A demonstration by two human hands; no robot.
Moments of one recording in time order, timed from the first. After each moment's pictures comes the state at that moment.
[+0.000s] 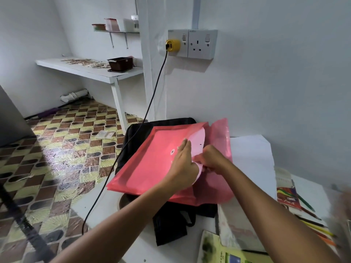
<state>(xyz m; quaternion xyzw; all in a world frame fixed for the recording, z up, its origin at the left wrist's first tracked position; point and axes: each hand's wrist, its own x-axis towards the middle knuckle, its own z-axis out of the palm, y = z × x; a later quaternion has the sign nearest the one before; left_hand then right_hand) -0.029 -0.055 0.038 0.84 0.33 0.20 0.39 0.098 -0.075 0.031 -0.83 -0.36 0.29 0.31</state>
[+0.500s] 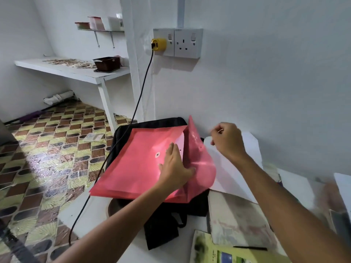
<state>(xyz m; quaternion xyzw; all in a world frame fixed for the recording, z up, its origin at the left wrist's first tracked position) -0.017 -0.042 0.014 0.84 0.39 0.16 0.35 0.141 -0.101 0.062 -0.83 -0.35 -0.01 0.44</state>
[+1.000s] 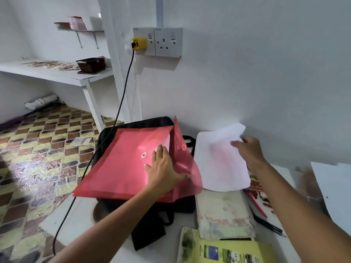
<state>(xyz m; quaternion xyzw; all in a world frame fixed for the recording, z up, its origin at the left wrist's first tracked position) -0.004 -0.049 -0.004 0.88 0.40 0.12 0.22 0.221 -0.177 0.022 -0.80 -0.16 0.12 0.57</state>
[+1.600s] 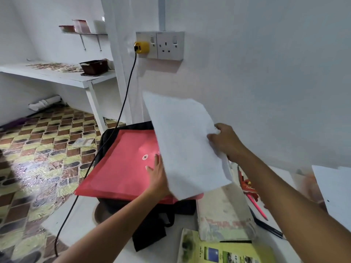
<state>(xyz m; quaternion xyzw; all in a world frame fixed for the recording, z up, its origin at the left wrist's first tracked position) -0.006 -0.039 -0.033 0.82 0.39 0.10 0.41 0.161 -0.141 0.078 -0.78 -0.33 0.15 0.50</state>
